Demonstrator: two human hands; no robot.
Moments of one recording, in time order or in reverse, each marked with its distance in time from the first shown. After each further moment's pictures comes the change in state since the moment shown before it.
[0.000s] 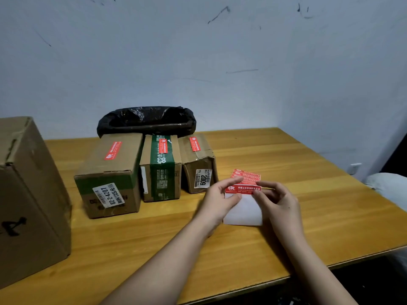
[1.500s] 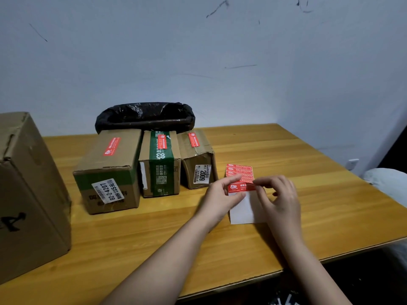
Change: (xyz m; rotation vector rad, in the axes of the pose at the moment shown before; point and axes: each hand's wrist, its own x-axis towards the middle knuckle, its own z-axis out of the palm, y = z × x) left_hand -0.003 0.001 0.001 0.143 -0.025 -0.045; right_hand -0.003 0.002 0.000 -0.521 0.120 -0.481
